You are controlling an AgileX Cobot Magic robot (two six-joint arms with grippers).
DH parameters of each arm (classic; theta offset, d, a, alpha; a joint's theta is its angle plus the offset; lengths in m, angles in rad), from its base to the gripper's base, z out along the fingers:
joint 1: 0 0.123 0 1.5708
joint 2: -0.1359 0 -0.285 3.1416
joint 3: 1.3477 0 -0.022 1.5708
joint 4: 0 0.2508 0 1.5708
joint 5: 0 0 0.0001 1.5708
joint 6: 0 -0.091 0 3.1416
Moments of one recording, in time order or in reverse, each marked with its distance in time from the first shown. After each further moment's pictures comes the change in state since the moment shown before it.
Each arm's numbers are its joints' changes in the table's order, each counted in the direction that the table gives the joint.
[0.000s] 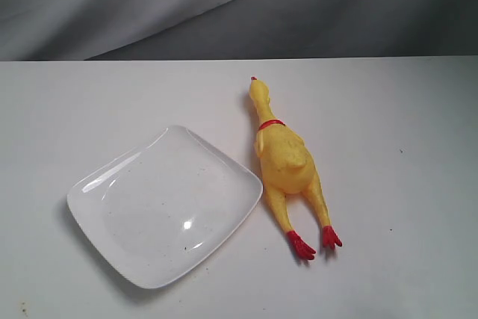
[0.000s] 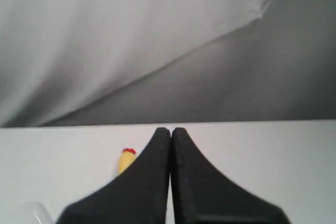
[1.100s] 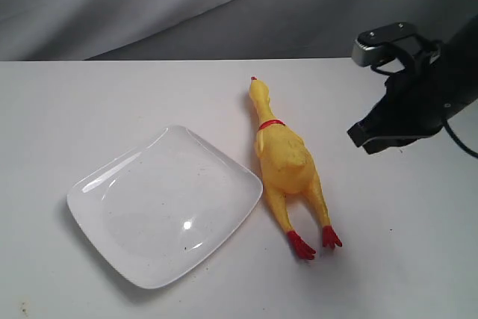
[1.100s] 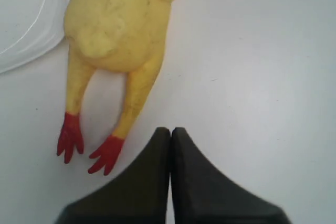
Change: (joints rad) left arm 0.000 0.000 0.000 0.000 0.000 0.000; right arm 0.055 -0.692 -0.475 1.243 -0.901 1.613
